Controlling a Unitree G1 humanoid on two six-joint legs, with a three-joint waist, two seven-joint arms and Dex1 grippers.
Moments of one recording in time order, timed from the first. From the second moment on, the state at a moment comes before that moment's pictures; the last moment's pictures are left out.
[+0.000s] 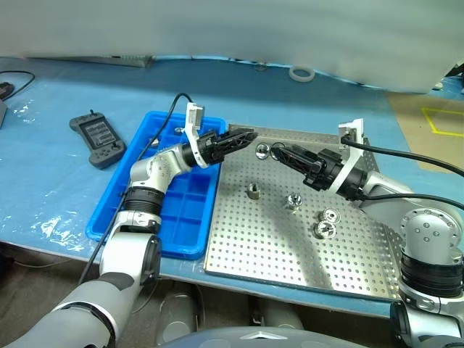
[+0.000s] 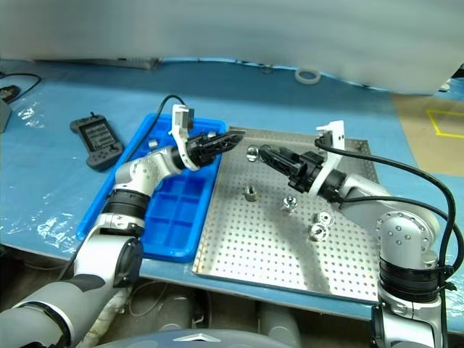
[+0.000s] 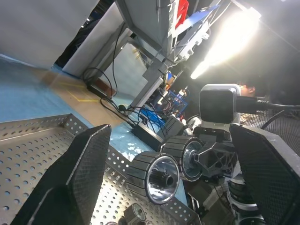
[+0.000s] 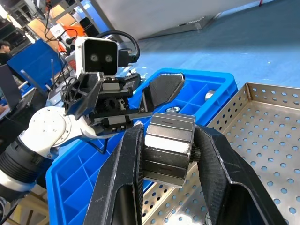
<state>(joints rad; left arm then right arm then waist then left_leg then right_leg) -0.85 0.14 0.12 0.53 -0.65 0.70 -1.21 -0.35 -0.52 -0.25 -0.44 1.16 1.01 0.27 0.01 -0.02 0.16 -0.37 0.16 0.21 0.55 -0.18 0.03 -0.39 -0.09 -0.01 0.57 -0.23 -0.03</state>
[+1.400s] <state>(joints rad) -0.87 -0.03 0.30 0.55 -0.81 0.76 -0.94 -0.47 -0.39 -0.24 -0.36 1.32 0.88 0.06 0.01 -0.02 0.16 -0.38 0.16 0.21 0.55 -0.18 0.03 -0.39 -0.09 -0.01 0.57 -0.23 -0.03</state>
